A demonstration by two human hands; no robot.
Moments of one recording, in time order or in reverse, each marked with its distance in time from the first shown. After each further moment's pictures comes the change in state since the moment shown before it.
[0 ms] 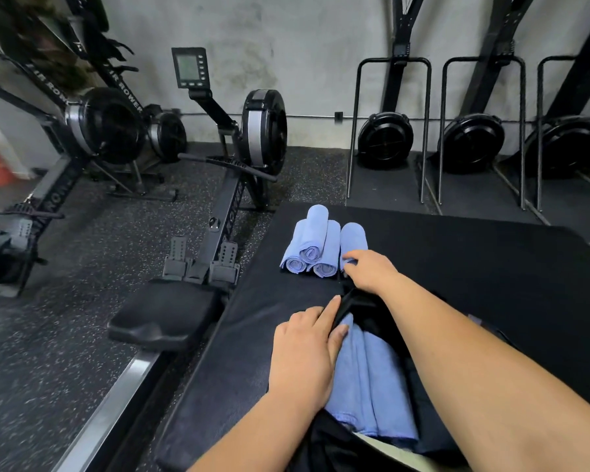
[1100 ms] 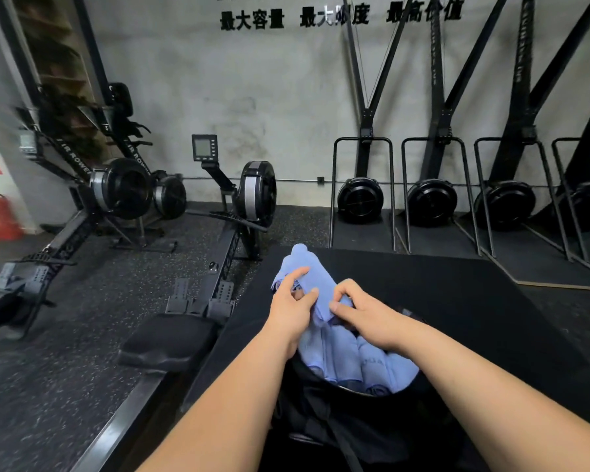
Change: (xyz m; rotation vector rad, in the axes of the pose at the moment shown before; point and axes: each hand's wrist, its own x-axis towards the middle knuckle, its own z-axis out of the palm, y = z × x) left_hand -0.025 0.068 -0.117 -1.186 -0.016 -0.362; right_hand -0.273 -0.016 -0.069 0.434 -0.064 -0.317
